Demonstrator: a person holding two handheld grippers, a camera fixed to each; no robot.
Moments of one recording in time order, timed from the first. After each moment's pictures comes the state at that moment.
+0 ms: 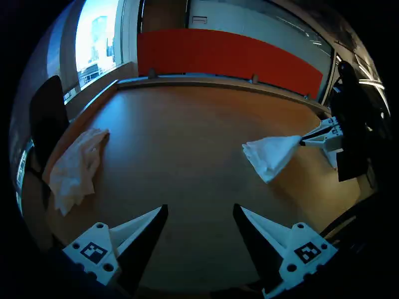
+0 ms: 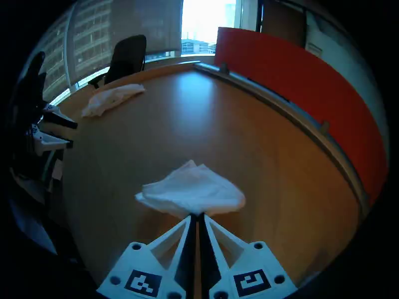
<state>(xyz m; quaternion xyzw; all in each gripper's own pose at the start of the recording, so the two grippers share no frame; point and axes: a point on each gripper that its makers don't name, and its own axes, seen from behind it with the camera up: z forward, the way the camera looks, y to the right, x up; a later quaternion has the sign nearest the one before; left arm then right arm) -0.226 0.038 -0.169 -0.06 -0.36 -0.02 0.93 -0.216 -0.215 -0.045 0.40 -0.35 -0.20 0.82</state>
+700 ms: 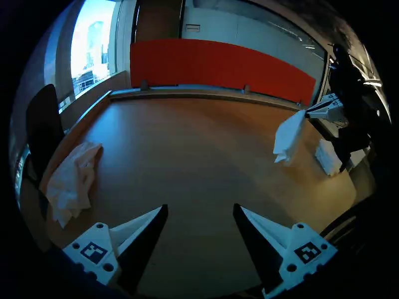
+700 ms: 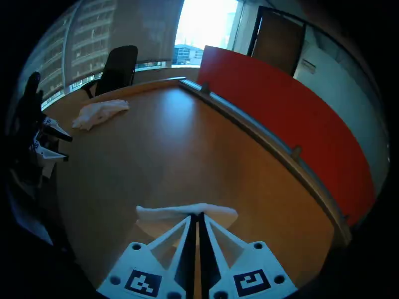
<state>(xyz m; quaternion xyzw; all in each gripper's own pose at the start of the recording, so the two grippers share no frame) -0.204 0.054 -0.153 -0.08 -0.33 -0.03 0.94 -0.123 -0.156 0.014 0.37 -0.31 -0.23 0.84</state>
